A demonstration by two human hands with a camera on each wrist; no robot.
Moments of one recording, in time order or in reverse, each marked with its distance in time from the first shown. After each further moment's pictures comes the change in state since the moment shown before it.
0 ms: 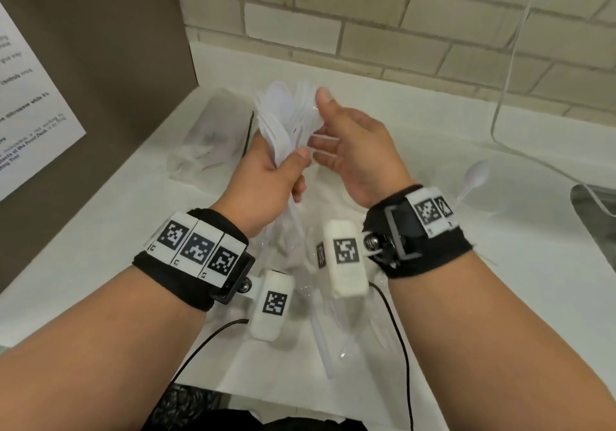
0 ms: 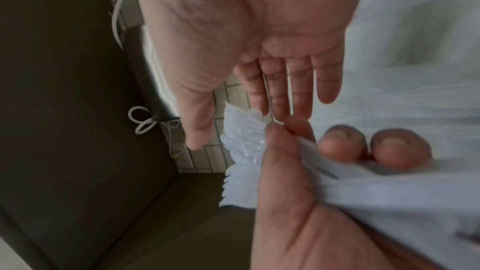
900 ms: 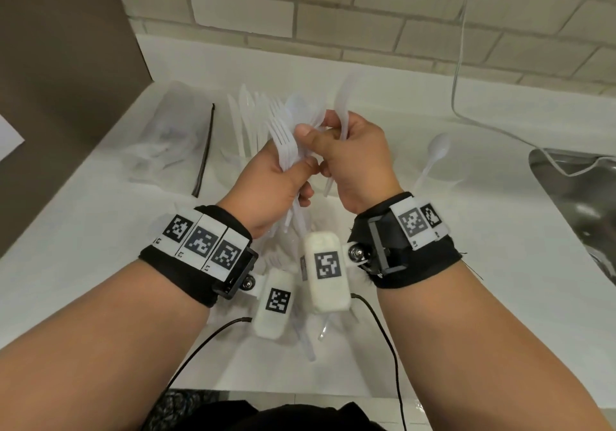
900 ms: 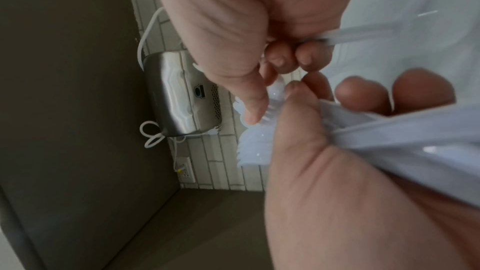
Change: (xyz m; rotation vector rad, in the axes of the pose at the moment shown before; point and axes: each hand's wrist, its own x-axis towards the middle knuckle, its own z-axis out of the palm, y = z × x) left_hand -0.004 -0.013 0.040 -0.037 -0.223 -0.113; right_hand -0.029 0.013 -0.030 -0.041 0.200 -0.076
